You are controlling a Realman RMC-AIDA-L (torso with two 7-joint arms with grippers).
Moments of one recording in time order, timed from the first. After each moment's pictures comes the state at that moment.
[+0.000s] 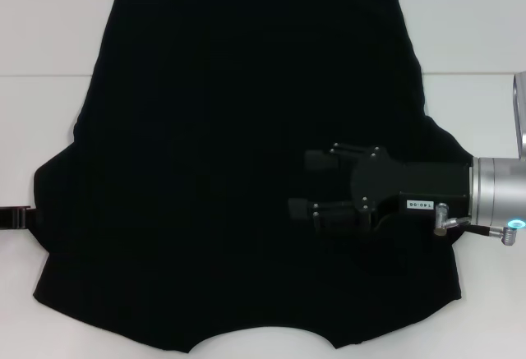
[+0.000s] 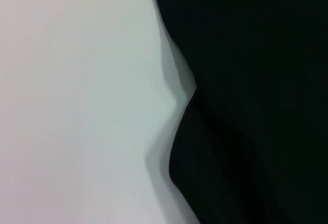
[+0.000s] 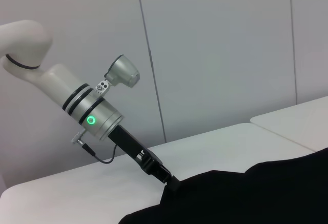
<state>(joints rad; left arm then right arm) -0.51 -2.08 0.45 0.89 2.59 1.20 -2.12 0.67 2.09 -0.82 -0.52 -1.87 -1.49 1.26</state>
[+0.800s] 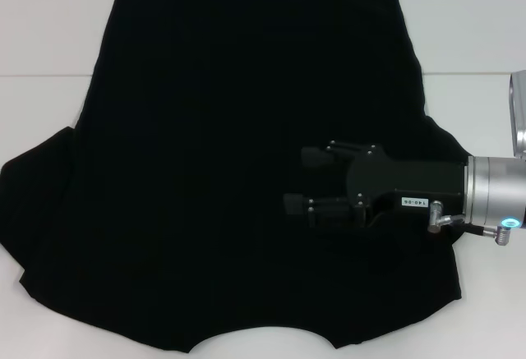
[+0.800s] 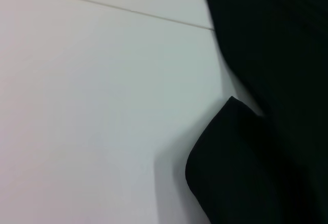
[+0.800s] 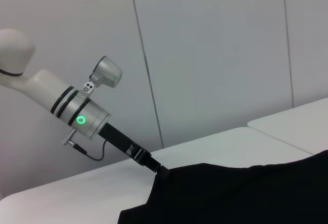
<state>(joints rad) -0.49 -2.07 0.34 0.91 2.58 1.17 -2.11 0.68 2.09 -0.81 -0.49 -1.86 -1.47 1.26</state>
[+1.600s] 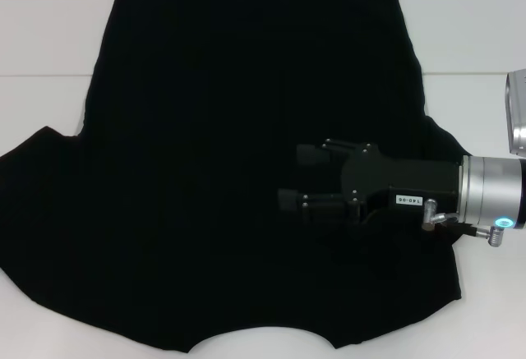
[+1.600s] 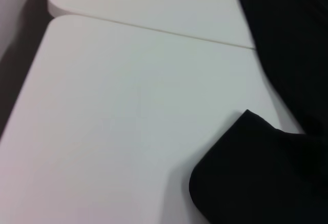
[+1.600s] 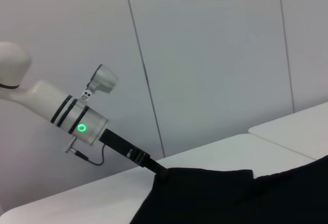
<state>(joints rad) -0.48 -2.06 0.32 0.93 2.59 1.10 -2.11 0.69 2.09 -0.81 -0.45 -1.83 -1.46 1.25</state>
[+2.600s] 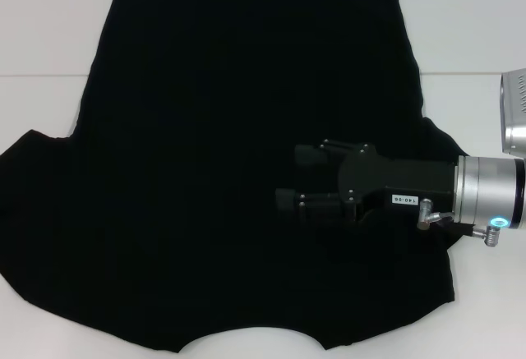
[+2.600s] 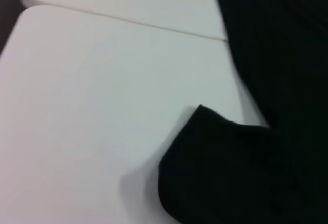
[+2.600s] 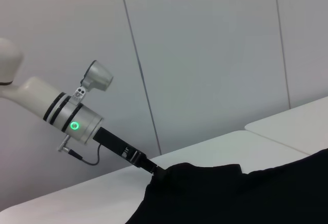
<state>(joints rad) -0.49 -2.07 0.33 0.95 2.58 1.16 -2.11 0.70 2.10 -0.81 -0.44 -1.83 -1.44 1.25</state>
